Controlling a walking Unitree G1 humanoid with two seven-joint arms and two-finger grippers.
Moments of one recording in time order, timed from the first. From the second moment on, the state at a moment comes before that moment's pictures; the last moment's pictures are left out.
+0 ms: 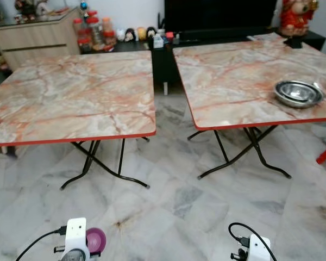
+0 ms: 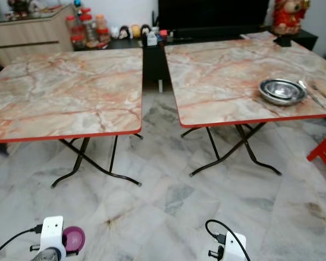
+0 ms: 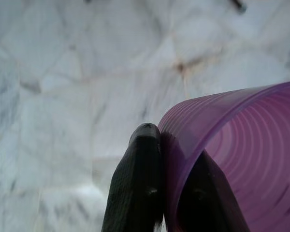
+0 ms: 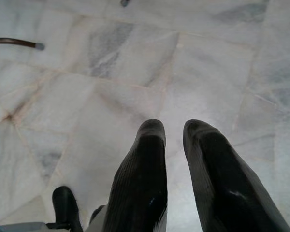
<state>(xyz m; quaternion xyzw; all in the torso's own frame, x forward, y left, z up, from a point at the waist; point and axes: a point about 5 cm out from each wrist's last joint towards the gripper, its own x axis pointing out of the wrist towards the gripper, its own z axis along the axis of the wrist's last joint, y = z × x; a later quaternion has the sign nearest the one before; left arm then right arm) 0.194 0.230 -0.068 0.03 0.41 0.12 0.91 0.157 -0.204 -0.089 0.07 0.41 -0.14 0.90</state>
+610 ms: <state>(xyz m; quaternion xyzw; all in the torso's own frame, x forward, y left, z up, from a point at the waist) 0.168 0.229 -0.083 0.05 0.47 0.10 0.88 0.156 -0.201 -0.090 0.07 0.42 -0.13 0.90</state>
